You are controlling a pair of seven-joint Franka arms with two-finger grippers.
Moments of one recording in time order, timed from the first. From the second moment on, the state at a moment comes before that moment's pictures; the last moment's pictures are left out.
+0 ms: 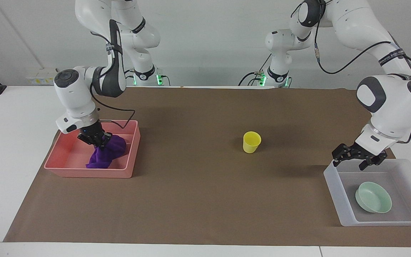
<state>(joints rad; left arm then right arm) 0.03 0.41 -0.05 -1.45 -0.05 1.97 0.21 -0.05 0.13 -0.06 -2.10 -0.03 2.34 -0.05</state>
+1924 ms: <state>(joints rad) -0.26 0.31 -0.05 -1.81 -0.05 2.15 -0.15 -0.02 -0.09 -0.05 -1.67 -0.03 1.62 0.08</state>
